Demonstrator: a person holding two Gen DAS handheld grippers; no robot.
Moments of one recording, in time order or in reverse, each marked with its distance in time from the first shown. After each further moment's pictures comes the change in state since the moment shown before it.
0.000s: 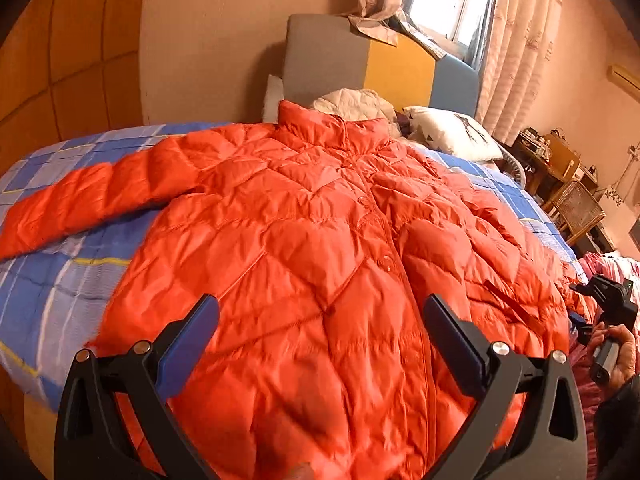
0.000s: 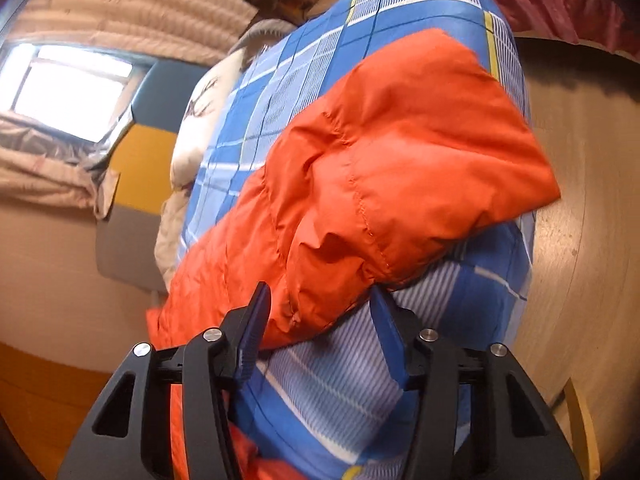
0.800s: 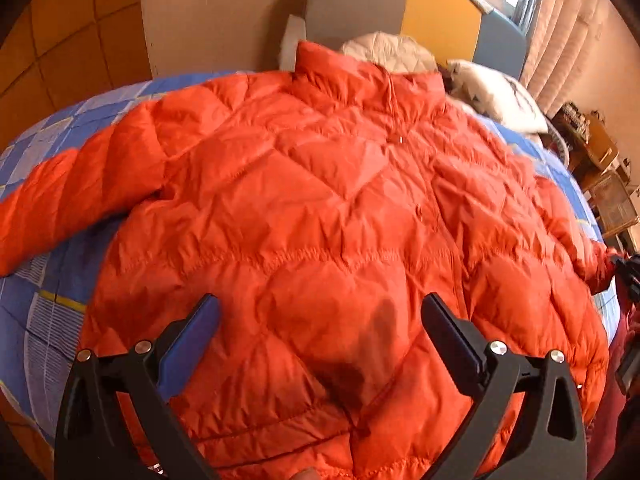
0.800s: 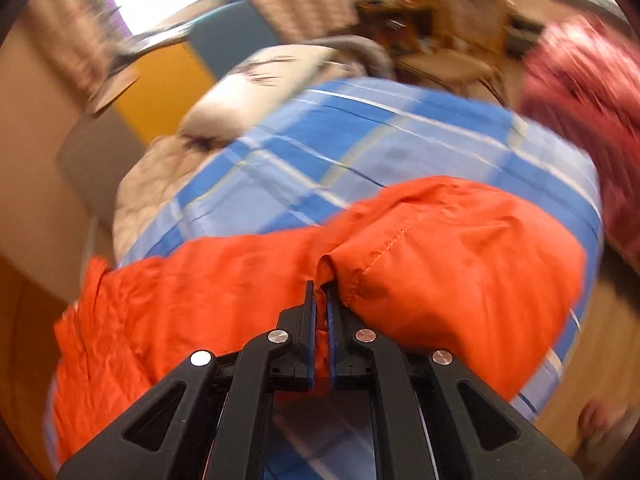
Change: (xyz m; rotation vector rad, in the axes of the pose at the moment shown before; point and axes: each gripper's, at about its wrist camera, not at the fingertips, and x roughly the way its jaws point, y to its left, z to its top) left arm 0.108 0.009 0.060 -0.049 0.198 0.092; right arm 0.050 0.159 -0.006 -0.619 -0.072 -0.174
